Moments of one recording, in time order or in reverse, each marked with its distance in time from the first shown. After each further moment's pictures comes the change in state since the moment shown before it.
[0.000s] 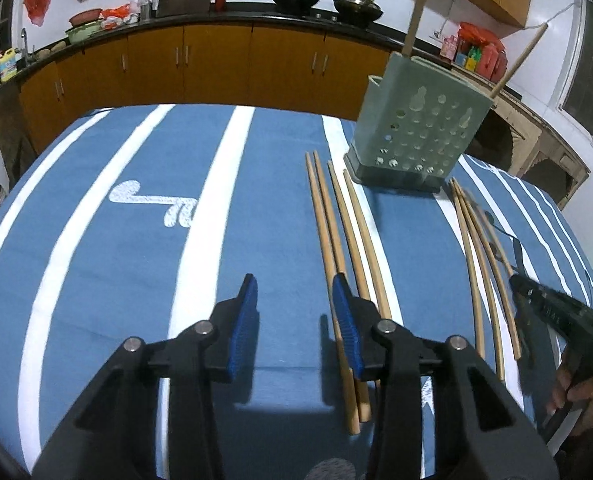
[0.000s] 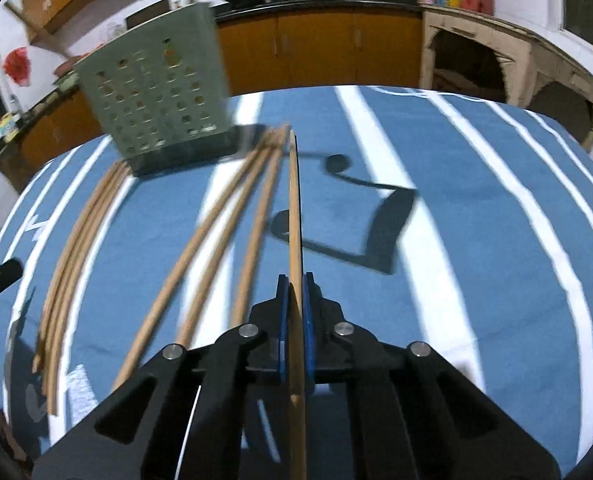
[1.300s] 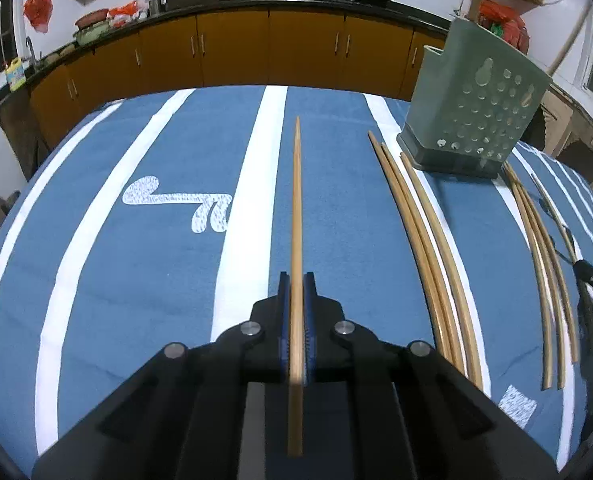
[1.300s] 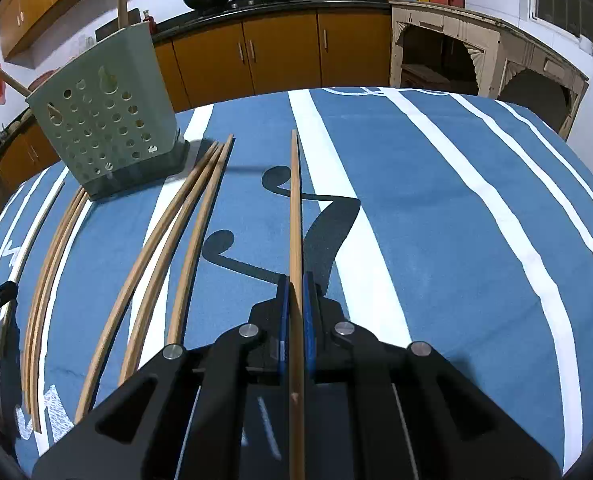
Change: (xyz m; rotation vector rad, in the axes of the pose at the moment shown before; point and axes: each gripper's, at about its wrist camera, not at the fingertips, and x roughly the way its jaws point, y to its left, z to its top) left arm 0.038 0.024 0.009 0.042 0.050 0.128; right arm 0.002 -0.016 0.005 0.017 -0.002 -0.036
